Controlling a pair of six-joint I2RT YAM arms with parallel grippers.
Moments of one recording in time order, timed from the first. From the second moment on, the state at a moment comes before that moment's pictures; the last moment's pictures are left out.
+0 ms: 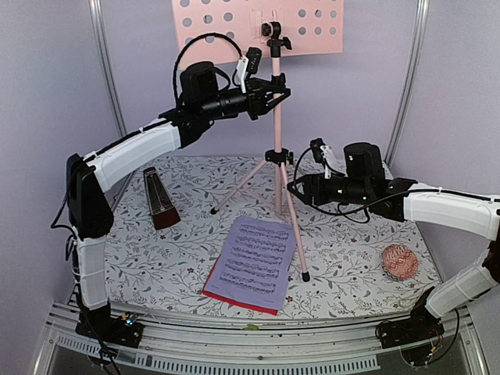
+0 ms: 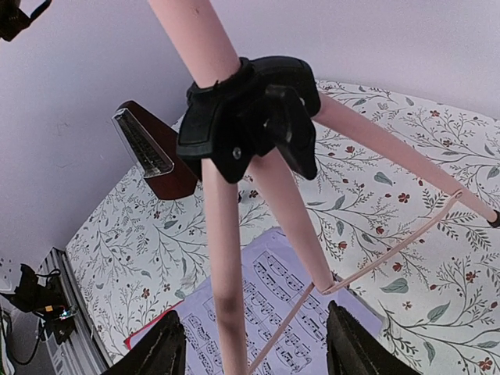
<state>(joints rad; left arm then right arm) -0.68 2.06 2.06 0.19 0.60 -0.07 0.70 1.40 0.98 0.02 -0.17 0.35</state>
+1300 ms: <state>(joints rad) -0.69 1.94 1.87 0.21 0.77 -0.01 0.56 1.43 0.94 0.27 -0.58 0.63</state>
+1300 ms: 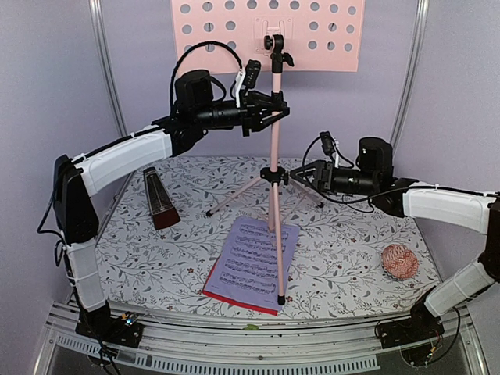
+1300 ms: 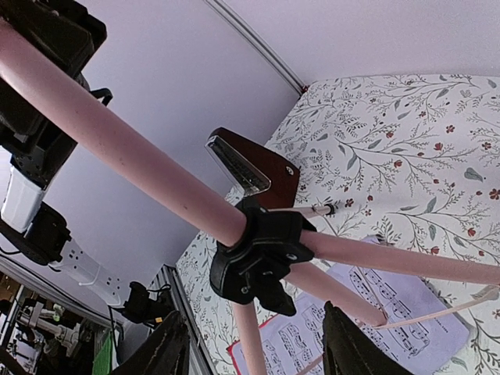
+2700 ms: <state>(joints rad) -0.70 1.87 1.71 0.36 0.77 -0.03 0.60 1.53 0.97 0.33 -0.58 1.11</state>
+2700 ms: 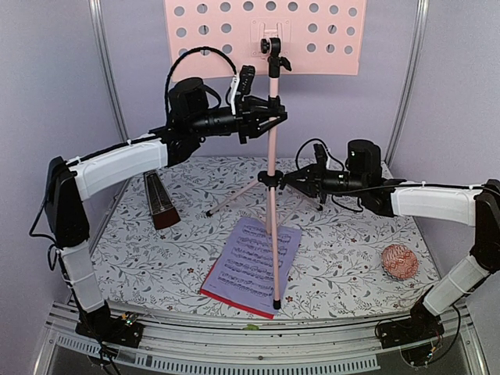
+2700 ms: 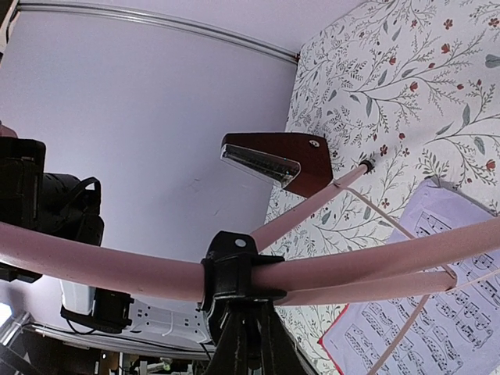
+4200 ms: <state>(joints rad) -0.71 1.87 1.70 0.39 0.72 -0.06 0.72 1.35 0.79 0.39 -0.13 -0.64</state>
